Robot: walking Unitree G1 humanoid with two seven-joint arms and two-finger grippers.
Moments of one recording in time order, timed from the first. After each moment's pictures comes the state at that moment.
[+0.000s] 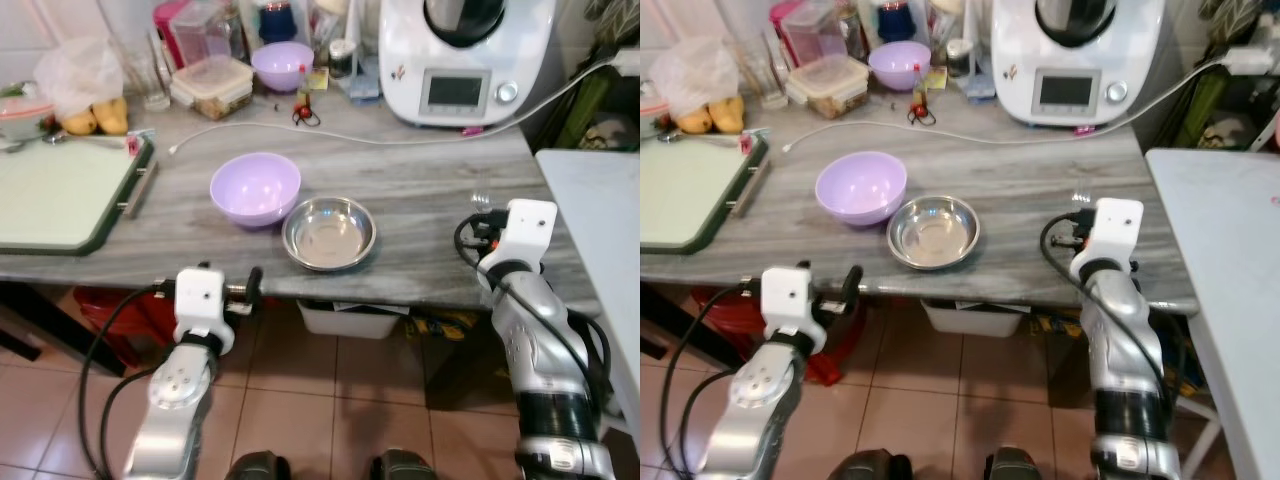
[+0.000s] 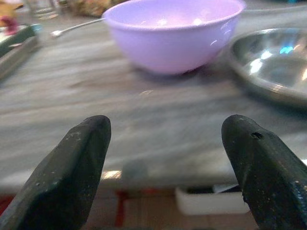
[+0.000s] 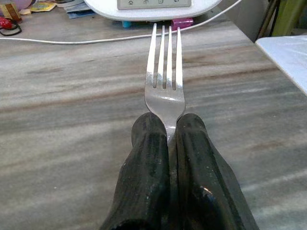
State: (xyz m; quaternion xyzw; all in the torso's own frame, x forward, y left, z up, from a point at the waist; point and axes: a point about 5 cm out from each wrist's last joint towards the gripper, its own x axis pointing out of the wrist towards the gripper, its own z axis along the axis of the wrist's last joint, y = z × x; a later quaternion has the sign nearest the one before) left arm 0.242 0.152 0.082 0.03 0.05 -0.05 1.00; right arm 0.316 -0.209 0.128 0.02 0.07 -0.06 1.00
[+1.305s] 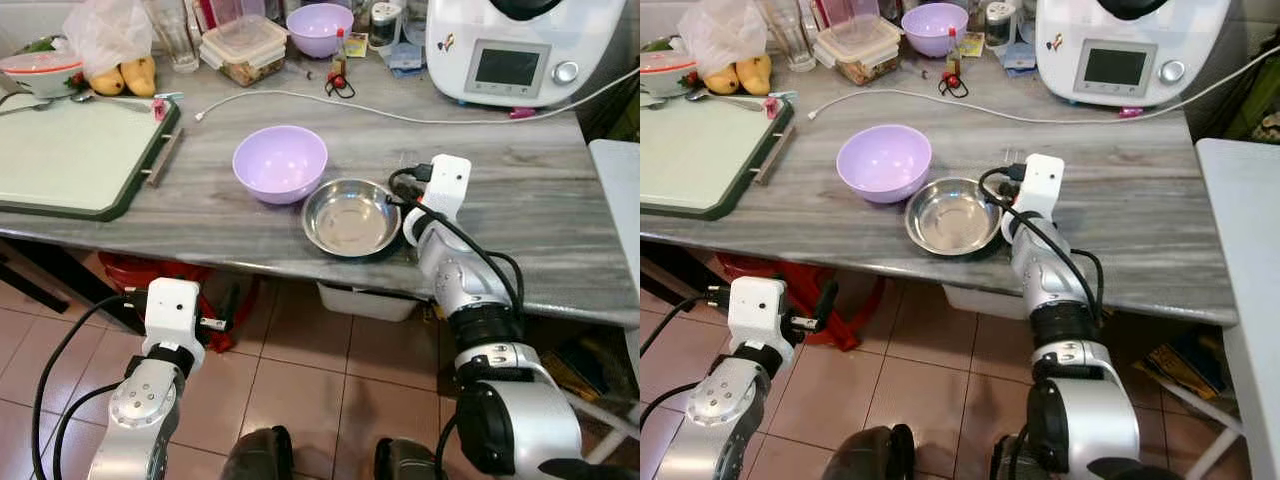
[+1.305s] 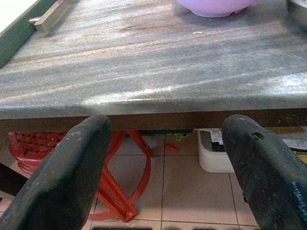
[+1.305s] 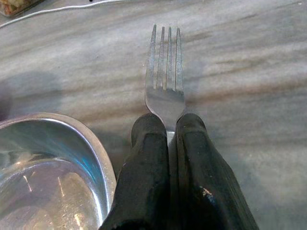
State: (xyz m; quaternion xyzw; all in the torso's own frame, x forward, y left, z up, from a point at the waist) left arm 0.221 0.169 0.094 0.05 0.08 -0.06 0.99; right arm 0.375 -0.131 0.141 0.10 0.11 0.01 0.99
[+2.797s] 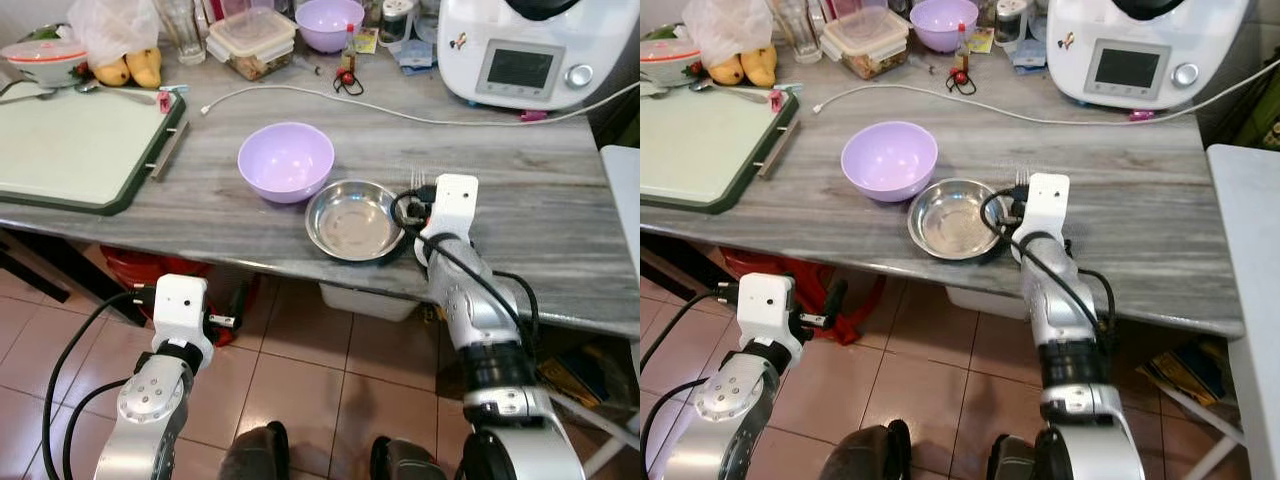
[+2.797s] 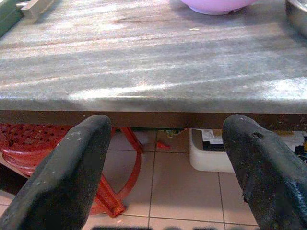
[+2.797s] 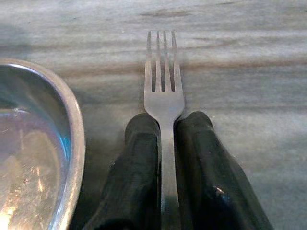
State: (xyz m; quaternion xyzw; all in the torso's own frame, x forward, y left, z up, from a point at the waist) left arm 0.224 0.160 0.095 0.03 0.09 -0.07 0.99; right arm 0.344 -0.143 0.130 0.03 0.14 -0.03 0.99
